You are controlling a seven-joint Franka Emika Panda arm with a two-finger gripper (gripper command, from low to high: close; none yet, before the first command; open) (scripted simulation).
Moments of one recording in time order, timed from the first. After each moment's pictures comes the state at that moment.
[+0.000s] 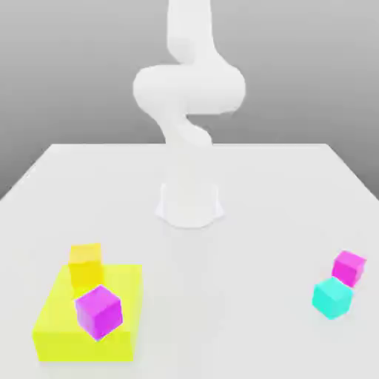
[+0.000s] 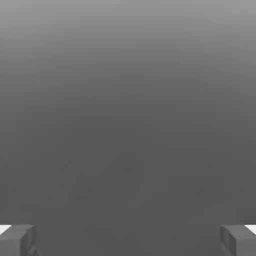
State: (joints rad) arm 0.04 -0.71 0.04 -2.34 0.01 2.35 0.79
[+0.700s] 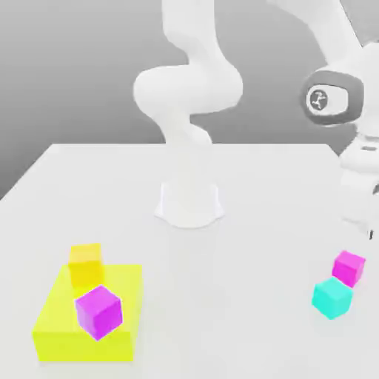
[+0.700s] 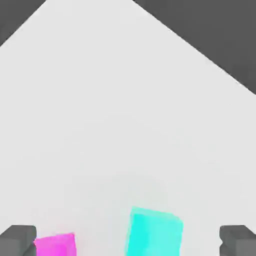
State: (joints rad) arm 0.41 0.06 0.42 -2.63 -0.12 2.76 0.94
